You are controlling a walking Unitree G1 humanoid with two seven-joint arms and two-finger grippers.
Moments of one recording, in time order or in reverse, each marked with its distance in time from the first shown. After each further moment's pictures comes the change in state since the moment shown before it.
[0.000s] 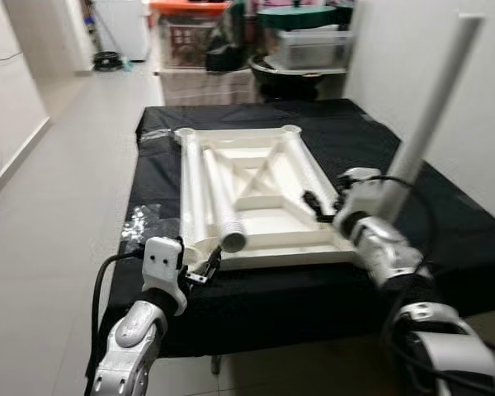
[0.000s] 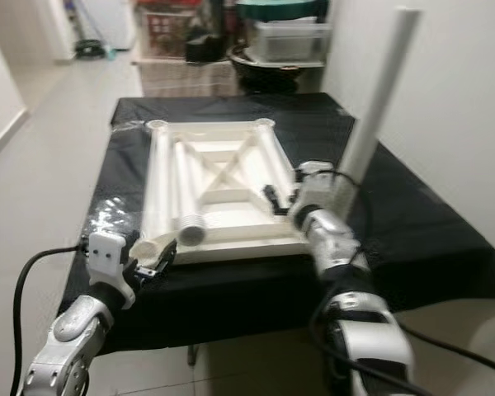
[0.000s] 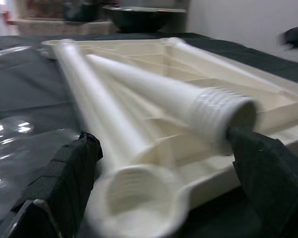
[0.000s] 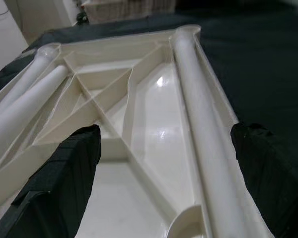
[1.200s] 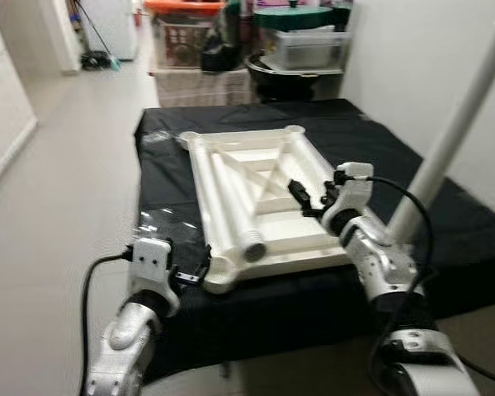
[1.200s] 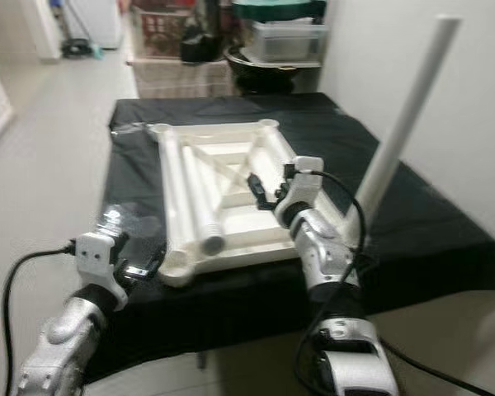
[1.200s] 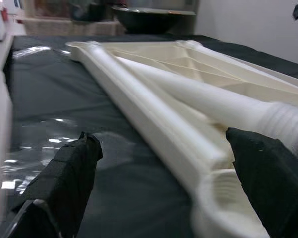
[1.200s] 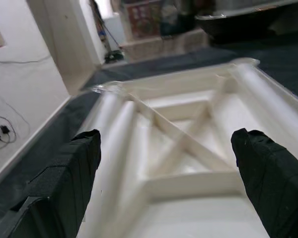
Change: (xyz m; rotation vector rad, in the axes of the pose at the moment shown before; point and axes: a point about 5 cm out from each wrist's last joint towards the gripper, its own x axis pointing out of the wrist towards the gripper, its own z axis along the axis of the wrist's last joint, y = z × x) left arm -0.002 0.007 0.001 -0.029 -0.003 0.041; right arm -0.016 0.065 0.000 0.074 -0.097 0.160
